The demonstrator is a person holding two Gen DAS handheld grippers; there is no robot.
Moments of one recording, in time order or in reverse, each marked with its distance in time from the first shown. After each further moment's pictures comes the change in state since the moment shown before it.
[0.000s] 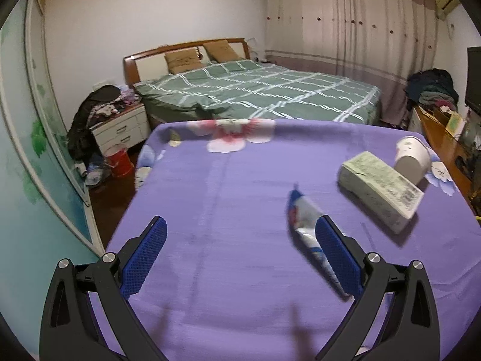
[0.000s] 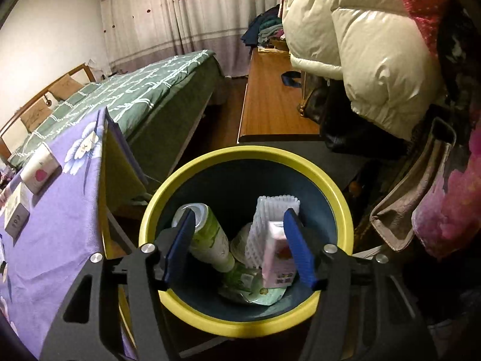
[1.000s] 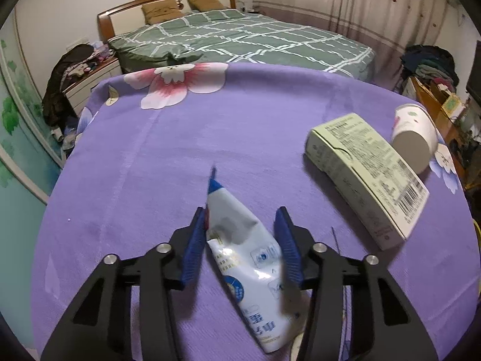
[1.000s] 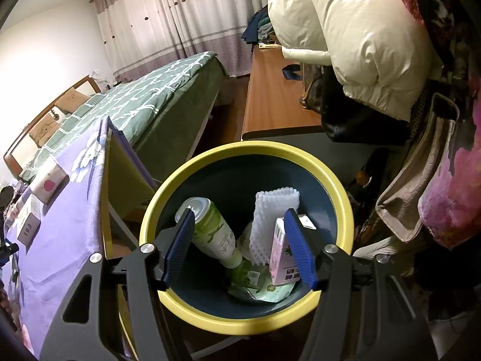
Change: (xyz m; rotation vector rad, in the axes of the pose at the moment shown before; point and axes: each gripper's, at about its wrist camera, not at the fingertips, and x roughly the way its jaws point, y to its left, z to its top) left arm 0.079 -0.060 0.011 -0.005 0.258 -0.078; right arm 0.002 -0.019 -0.001 0.069 0.010 0.072
